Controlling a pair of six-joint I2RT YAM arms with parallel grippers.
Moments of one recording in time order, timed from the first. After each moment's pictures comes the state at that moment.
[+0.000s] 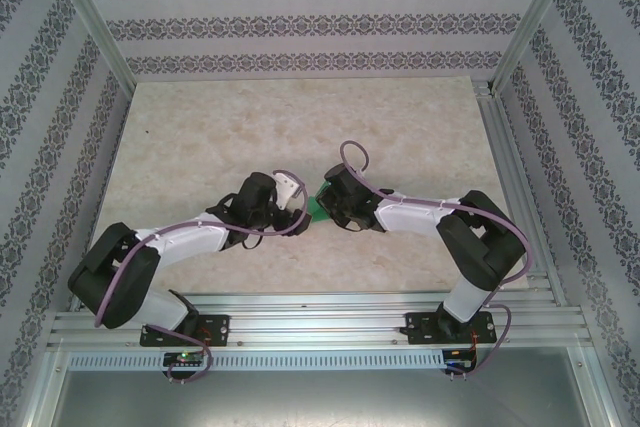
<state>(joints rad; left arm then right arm) -0.64 1.44 0.63 0.09 0.21 -0.10 0.75 1.69 0.86 -0.01 0.01 1.42</state>
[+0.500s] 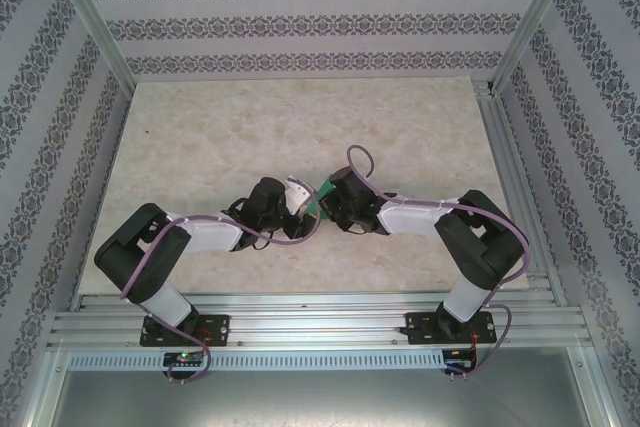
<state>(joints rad) -0.68 1.62 0.62 0.34 0.26 0.02 0.73 1.69 0.81 0.04 -0.05 1.50</state>
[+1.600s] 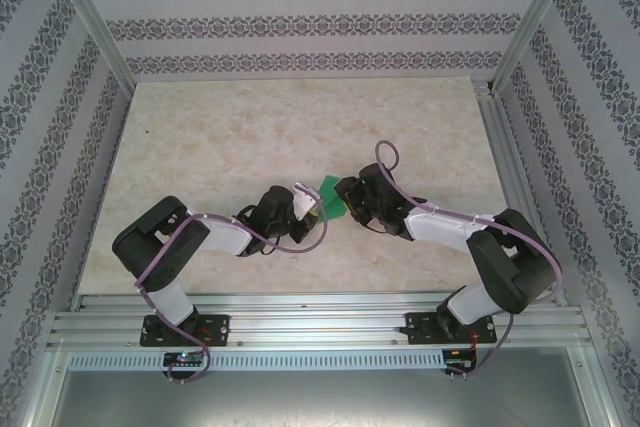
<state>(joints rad) -0.73 1.71 0.61 0.47 0.17 -0.02 0.60 1.49 0.66 0.13 -0.10 1.35</state>
